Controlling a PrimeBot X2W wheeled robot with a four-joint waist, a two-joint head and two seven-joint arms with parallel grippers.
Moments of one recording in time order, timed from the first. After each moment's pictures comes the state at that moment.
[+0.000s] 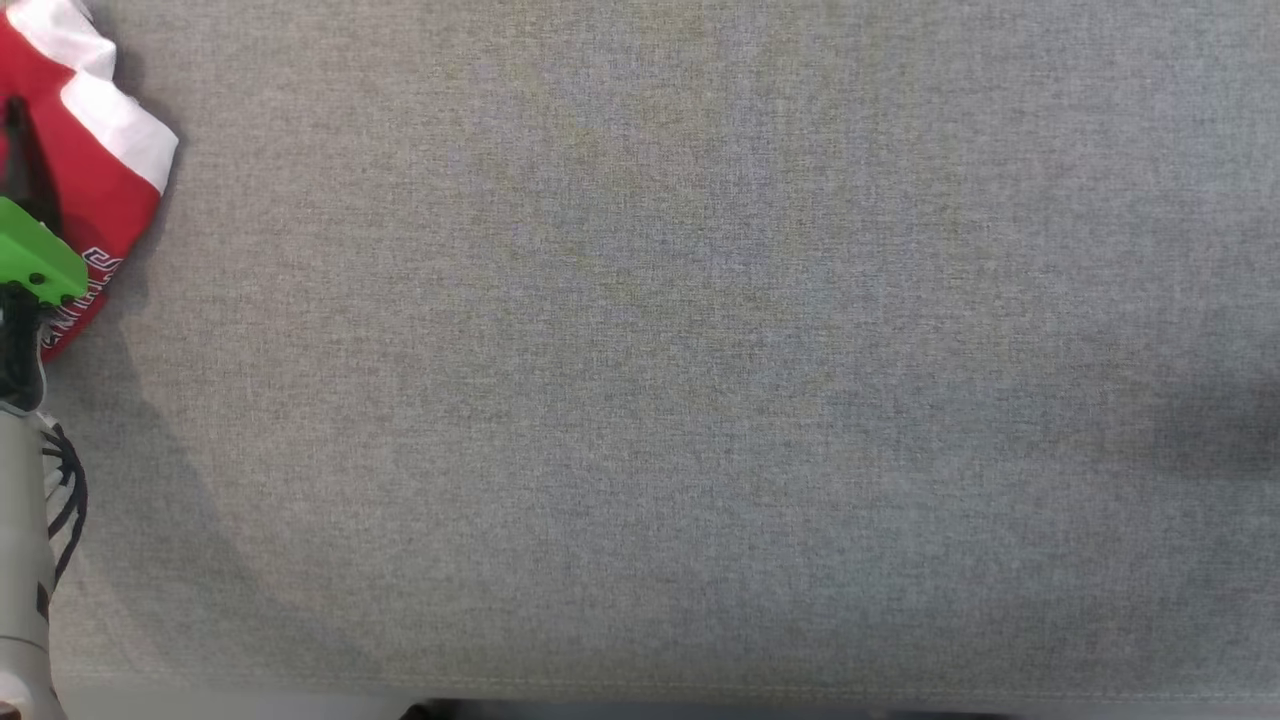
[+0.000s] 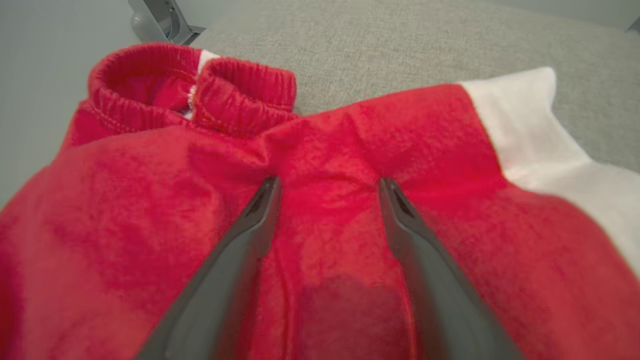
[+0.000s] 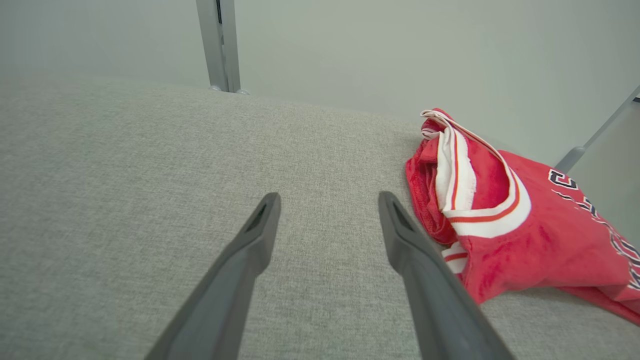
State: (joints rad) left arm -0.91 0.37 0.03 0.90 -0.46 -0.12 -0.02; right arm -0.05 -0.24 -0.34 -0.36 0.14 0.13 -0.03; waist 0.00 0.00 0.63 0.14
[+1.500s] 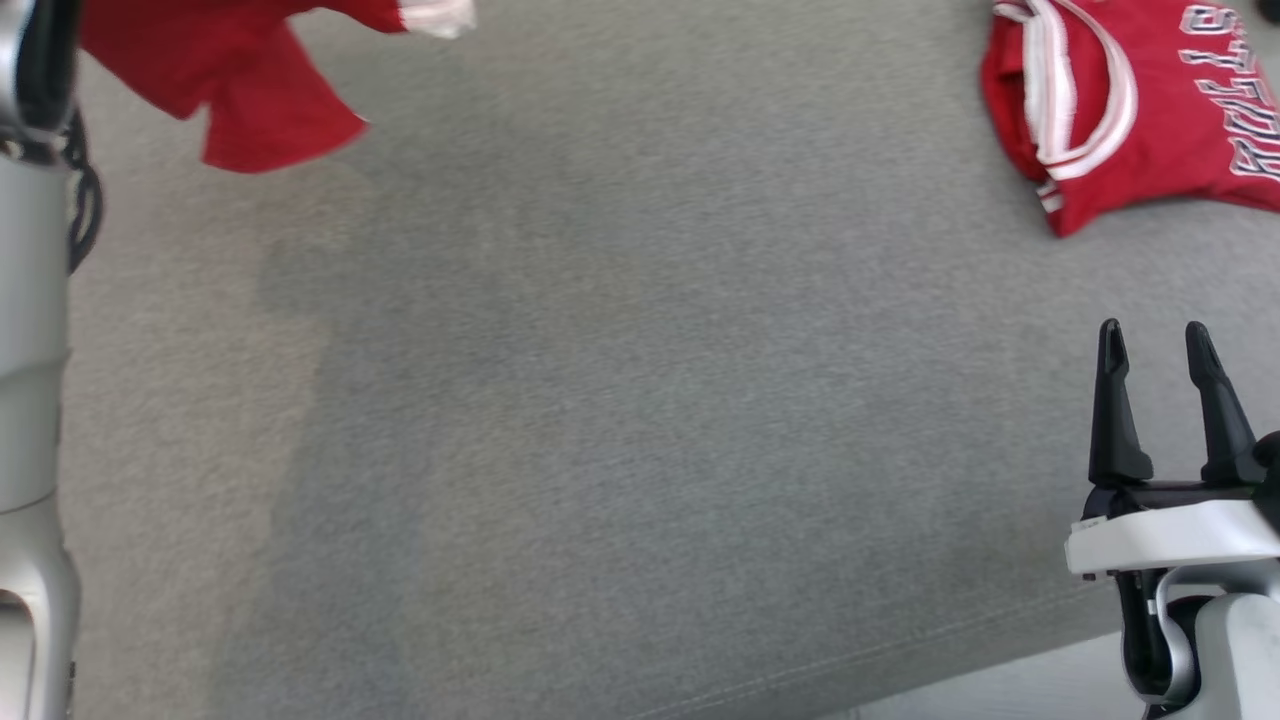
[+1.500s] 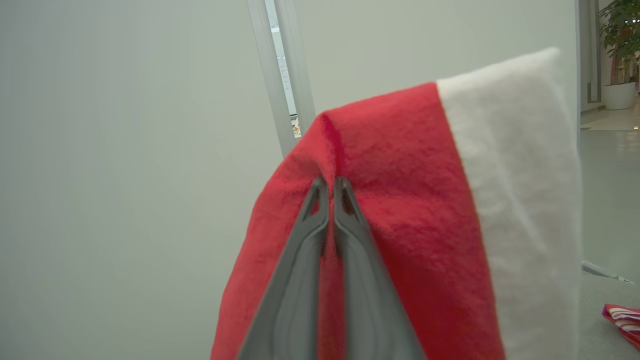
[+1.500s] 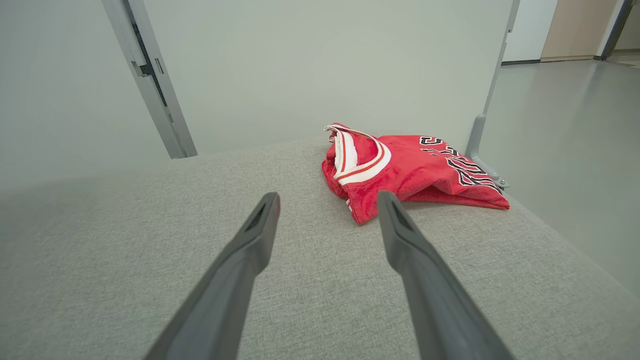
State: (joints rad) left arm -1.18 0.34 -0.28 0.35 -0.36 -0.11 0.05; right arm -0.09 -0.07 -0.17 0.02 0.18 0.13 -0.23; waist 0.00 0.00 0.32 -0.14
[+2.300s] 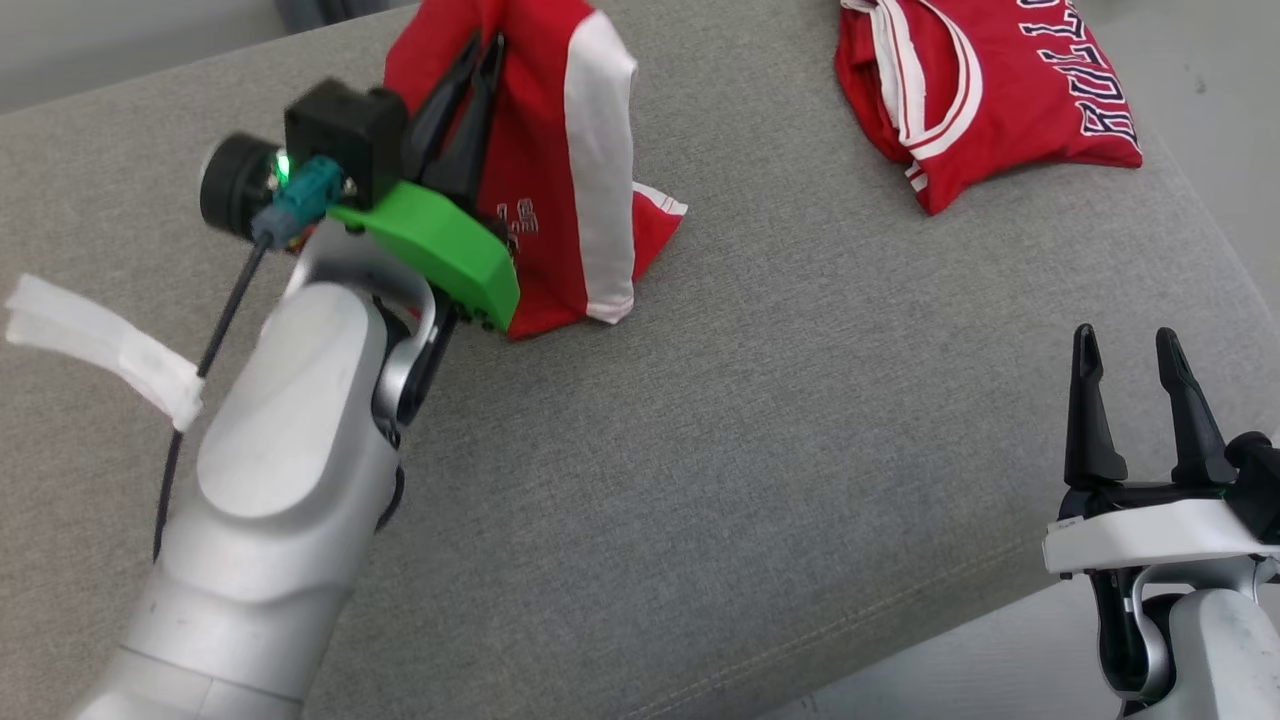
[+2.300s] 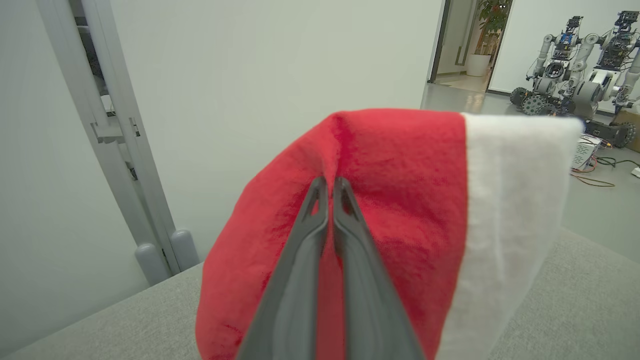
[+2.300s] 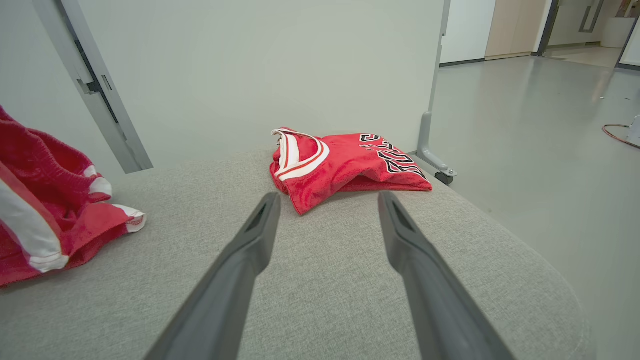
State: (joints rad) left arm -0.84 0.14 -0.46 0.47 -0.39 -0.08 -0.10; right arm -0.12 -0.05 -0.15 0.09 0.20 0.13 -0.26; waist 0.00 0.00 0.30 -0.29
